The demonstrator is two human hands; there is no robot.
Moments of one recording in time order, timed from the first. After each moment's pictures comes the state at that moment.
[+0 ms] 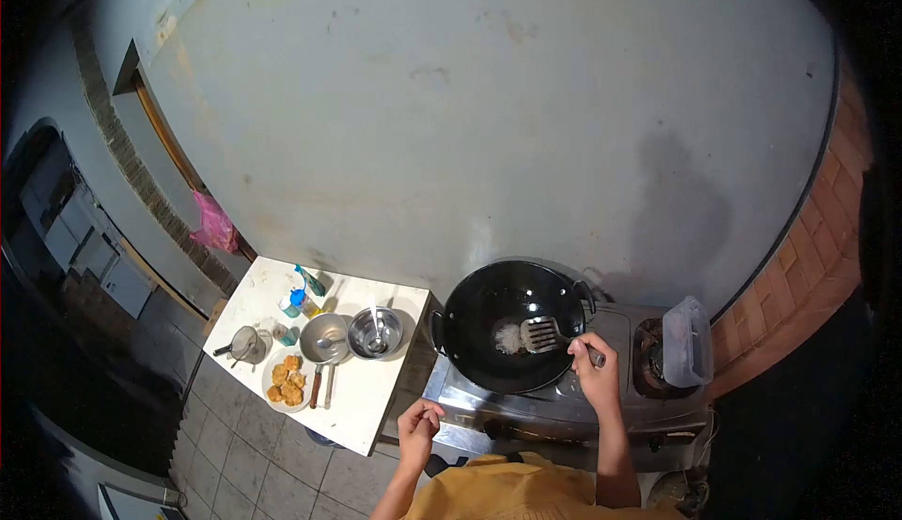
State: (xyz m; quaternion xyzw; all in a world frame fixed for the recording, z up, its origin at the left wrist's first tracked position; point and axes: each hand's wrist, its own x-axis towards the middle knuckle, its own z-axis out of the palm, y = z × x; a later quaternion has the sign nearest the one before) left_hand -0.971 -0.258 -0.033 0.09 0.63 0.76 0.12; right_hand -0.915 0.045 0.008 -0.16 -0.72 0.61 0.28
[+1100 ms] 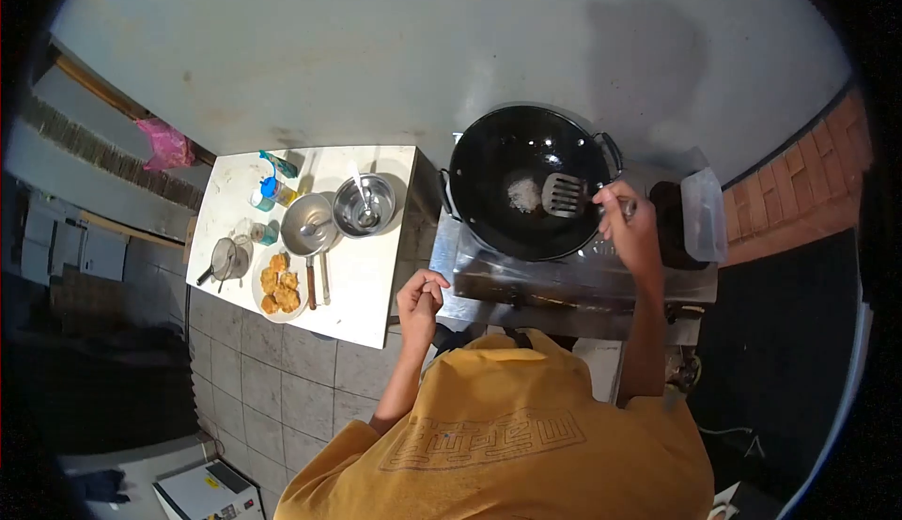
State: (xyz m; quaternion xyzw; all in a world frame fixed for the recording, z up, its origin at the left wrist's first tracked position) left_hand -1.021 -0.295 -0.047 0.11 0.61 0.76 0.16; right_hand -0.940 0.023 0.039 -0.24 -0.80 0.52 0.19
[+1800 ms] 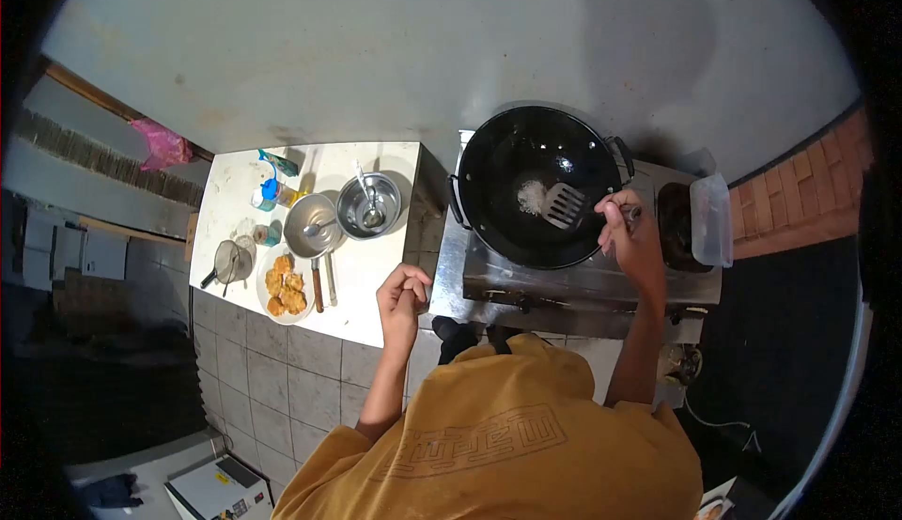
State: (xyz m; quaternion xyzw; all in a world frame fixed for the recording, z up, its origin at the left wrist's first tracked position) left_hand -1.062 -0.311 -0.008 0.11 0.64 0.74 0.17; right_hand -0.958 0.011 0.042 -0.23 -0.76 0.58 0.20
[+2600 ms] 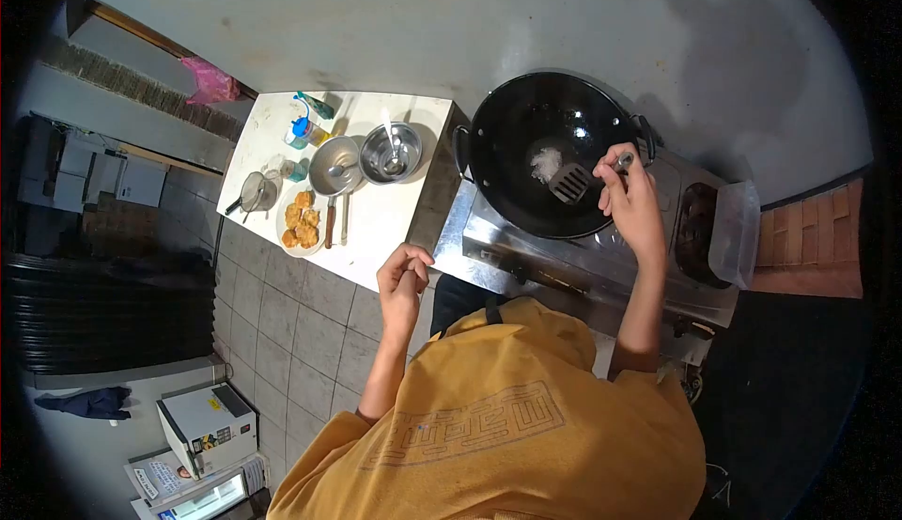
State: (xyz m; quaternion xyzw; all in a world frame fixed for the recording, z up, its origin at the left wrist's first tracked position) left_hand -0.985 -0.293 -0.006 0.06 0.68 0.72 0.08; right_hand -0.969 0.041 0.026 -0.14 -0.80 0.56 0.15
